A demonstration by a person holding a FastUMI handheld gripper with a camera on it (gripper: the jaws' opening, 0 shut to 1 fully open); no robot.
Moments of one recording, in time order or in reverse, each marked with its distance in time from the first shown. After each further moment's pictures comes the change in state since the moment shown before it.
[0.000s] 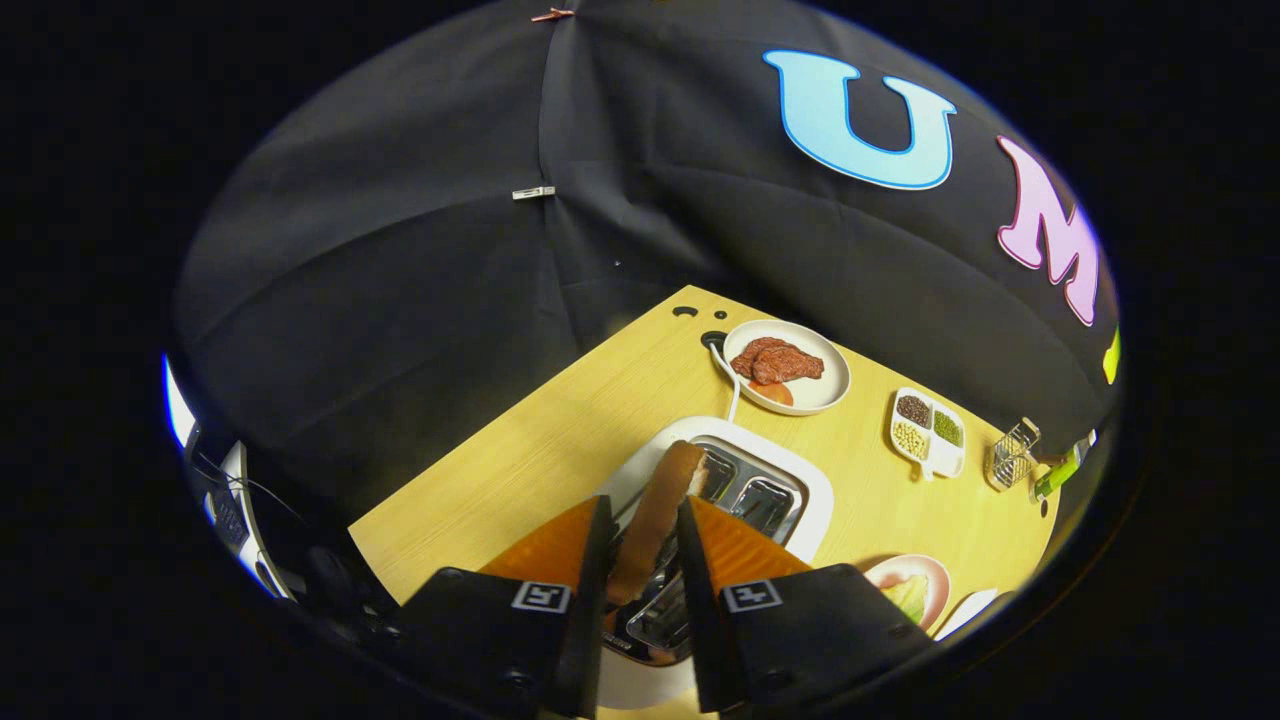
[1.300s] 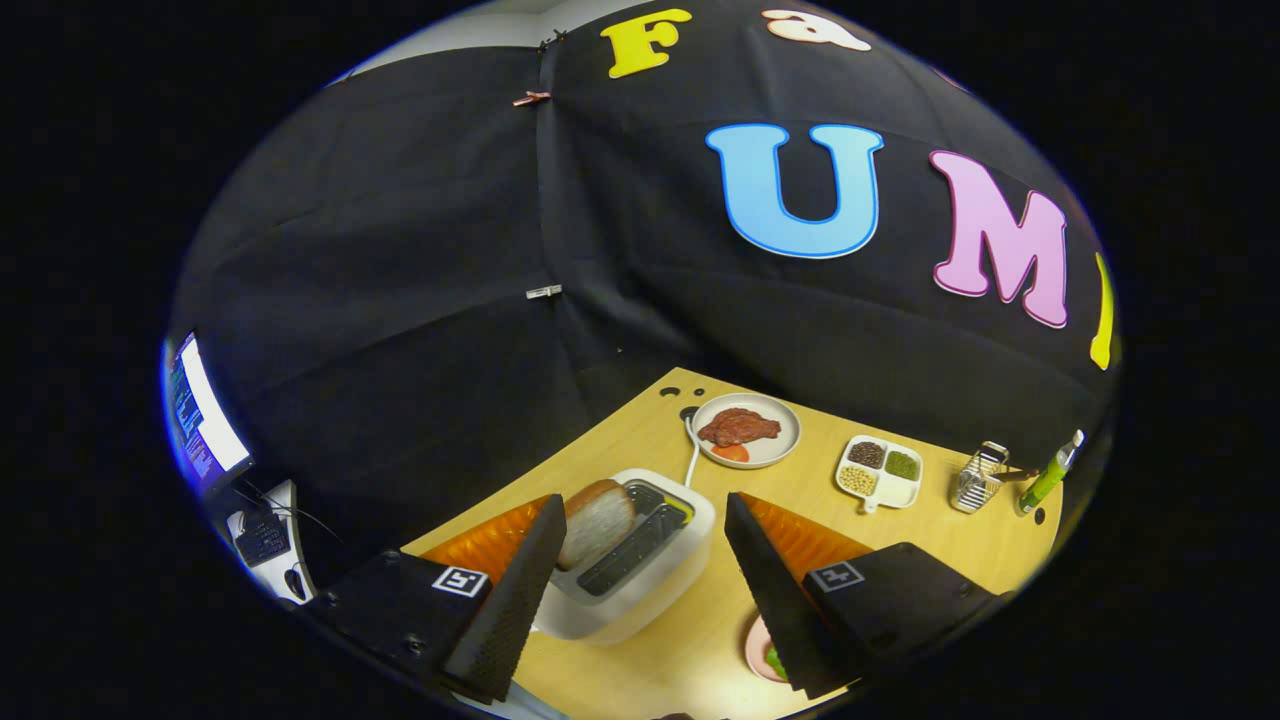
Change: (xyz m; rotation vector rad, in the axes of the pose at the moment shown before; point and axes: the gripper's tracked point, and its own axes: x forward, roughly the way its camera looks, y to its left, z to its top) arm -0.121 -0.048 0.050 0.062 -0.227 0.117
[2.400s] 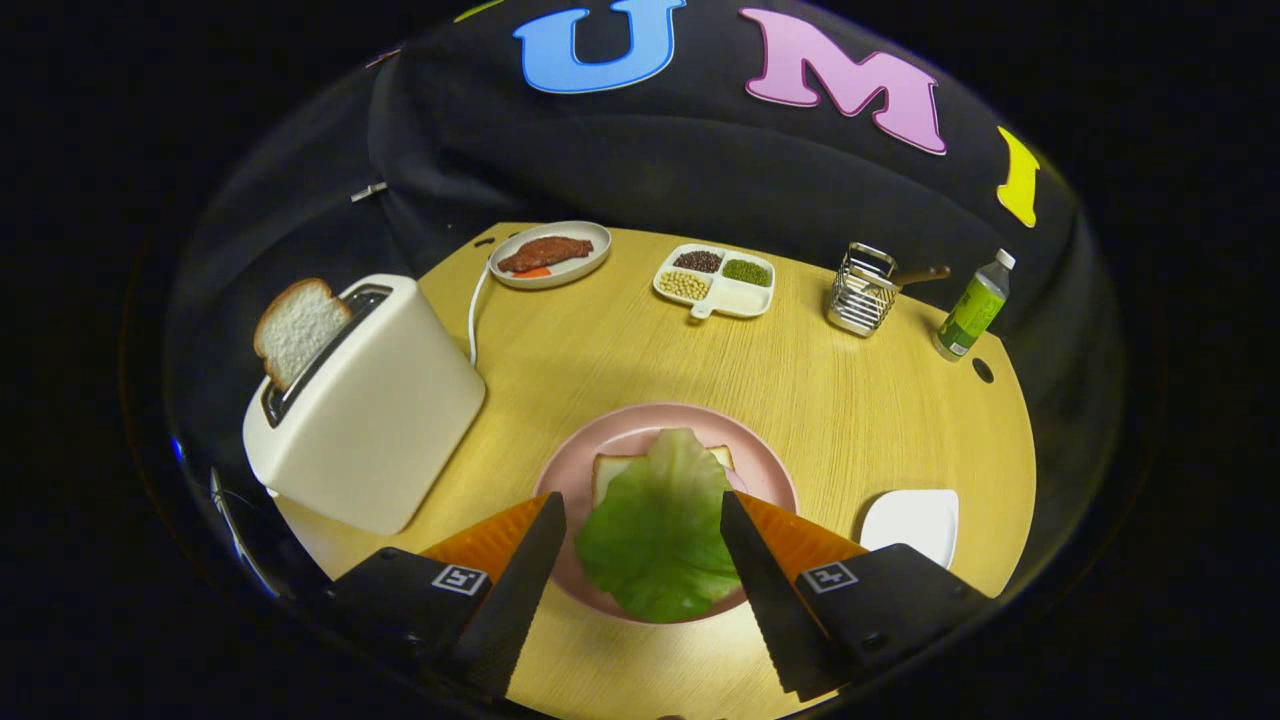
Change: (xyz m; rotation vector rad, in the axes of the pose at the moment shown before) arm -0.040 -0.206 -0.188 0.163 0.294 -0.330
